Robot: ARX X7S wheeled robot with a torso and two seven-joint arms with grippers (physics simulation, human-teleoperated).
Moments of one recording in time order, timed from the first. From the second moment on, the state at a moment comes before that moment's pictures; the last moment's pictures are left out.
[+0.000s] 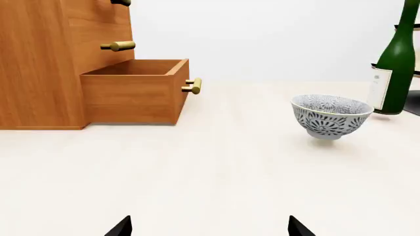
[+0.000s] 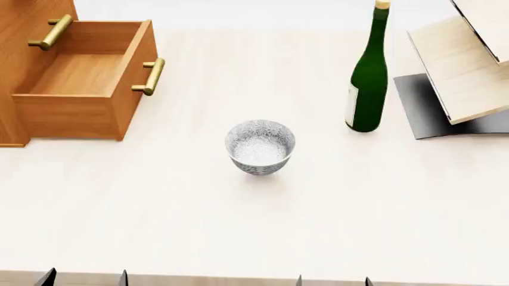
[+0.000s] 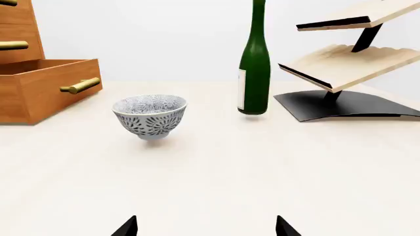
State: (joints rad) left arm 0.00 0.00 0.00 0.00 0.00 0.00 0.00; right arm 0.00 0.00 0.00 0.00 0.00 0.00 0.00
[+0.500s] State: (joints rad) left arm 0.02 -0.05 0.06 0.19 -0.04 -0.16 -0.05; right arm 0.01 0.04 -0.05 0.01 0.06 0.02 0.05
